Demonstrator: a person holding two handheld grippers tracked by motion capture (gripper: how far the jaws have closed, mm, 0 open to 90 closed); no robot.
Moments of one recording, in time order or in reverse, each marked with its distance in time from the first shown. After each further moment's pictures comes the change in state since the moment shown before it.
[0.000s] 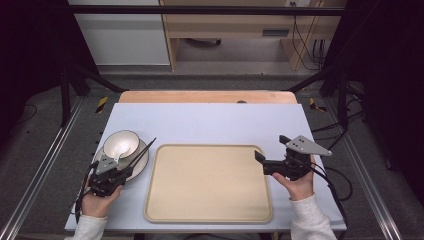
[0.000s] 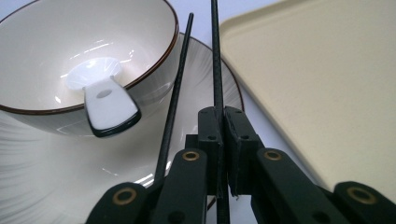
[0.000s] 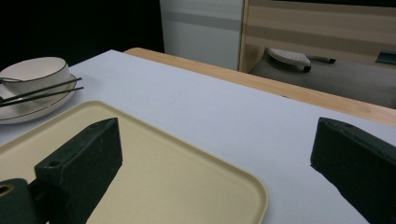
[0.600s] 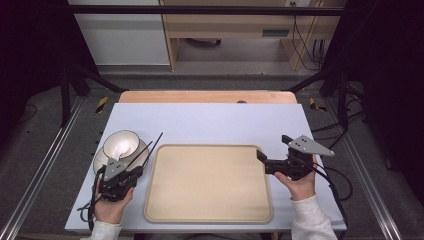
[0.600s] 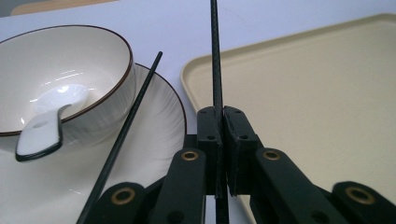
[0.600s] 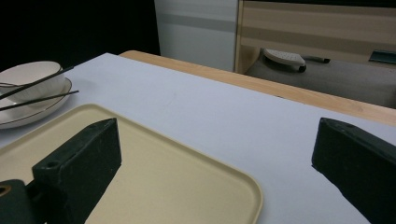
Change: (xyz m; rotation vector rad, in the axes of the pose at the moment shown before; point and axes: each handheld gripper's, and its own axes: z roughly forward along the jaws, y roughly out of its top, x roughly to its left) left arm -0.044 0.010 -0.008 -0.107 0.024 -0.077; right arm -0.003 0.000 -0.003 -0.006 -0.018 0.014
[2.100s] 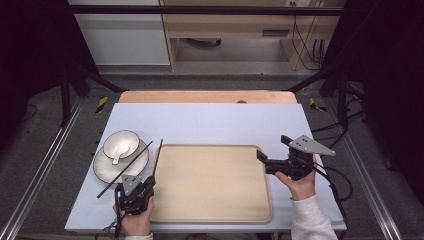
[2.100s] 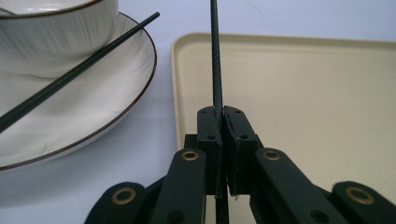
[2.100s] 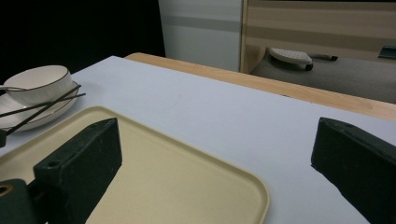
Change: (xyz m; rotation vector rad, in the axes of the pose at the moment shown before) left arm -0.056 -0.031 0.020 -0.036 0.162 -0.225; right arm -0.002 -0.001 0.000 -0.005 0.024 0.027
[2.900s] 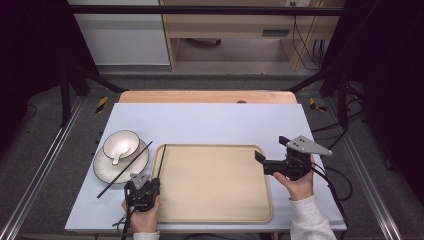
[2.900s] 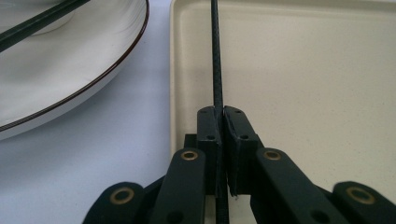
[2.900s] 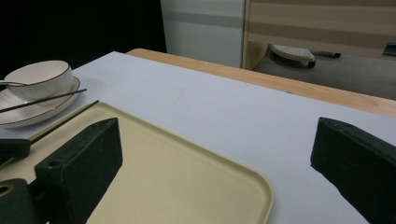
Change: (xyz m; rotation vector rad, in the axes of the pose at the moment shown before) left arm -0.004 -0.010 0.026 0.100 0.038 -0.010; right arm 0.002 -0.002 0.004 0.016 0.007 -0.007
